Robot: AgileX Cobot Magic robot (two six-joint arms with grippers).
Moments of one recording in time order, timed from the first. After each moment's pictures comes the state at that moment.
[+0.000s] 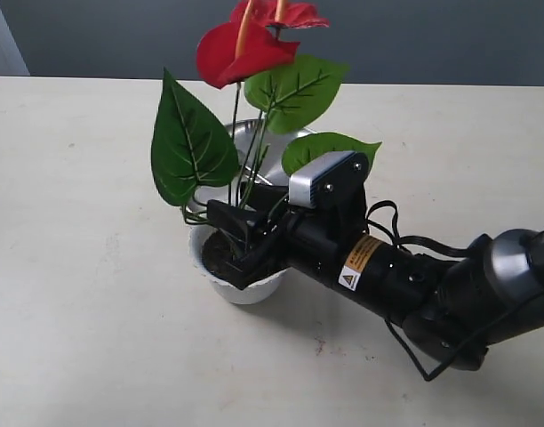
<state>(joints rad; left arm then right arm) -0.10 0.00 0.00 0.00 0.17 0.06 0.90 1.90 -0.53 -0.16 -1.21 0.29</state>
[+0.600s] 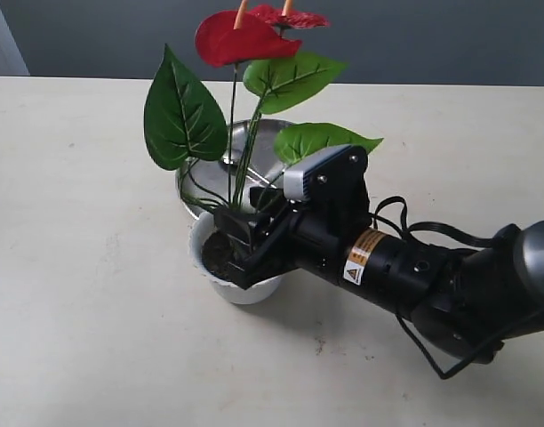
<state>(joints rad) -0.10 0.00 0.00 0.00 0.17 0.06 0.90 1.81 -0.53 -0.15 -1.00 0.28</state>
